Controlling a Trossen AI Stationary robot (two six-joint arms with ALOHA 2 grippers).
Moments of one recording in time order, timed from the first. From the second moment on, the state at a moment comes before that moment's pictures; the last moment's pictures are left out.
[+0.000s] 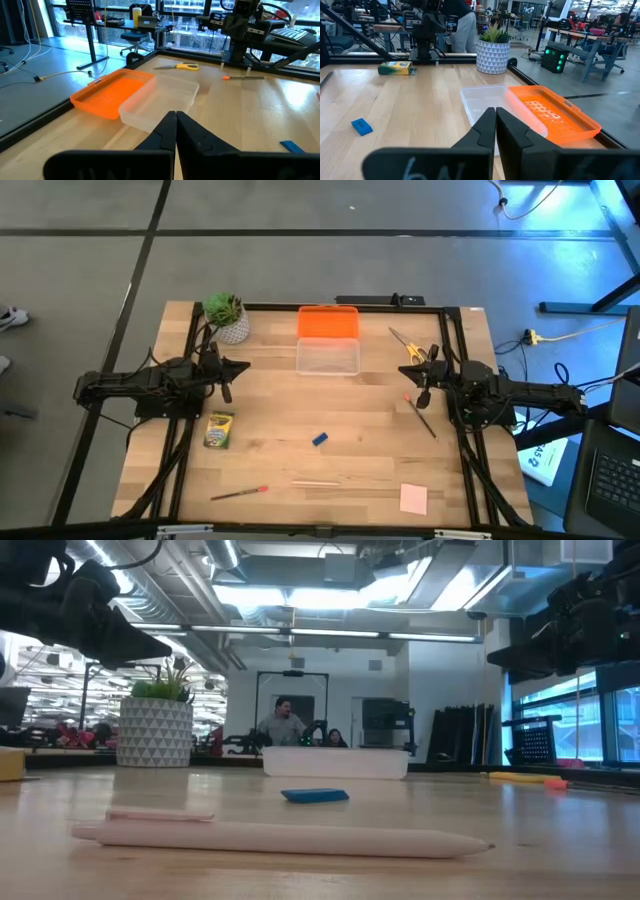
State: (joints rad) left arm 0.05 0.03 0.08 -0.19 -0.35 -0.12; right arm -0.12 0.12 0.01 0.05 0.16 -0.06
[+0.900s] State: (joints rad) left arm 0.05 0.03 0.08 -0.19 -0.35 -0.12; right arm -0.12 0.28 0.47 -0.31 0.32 -0.16
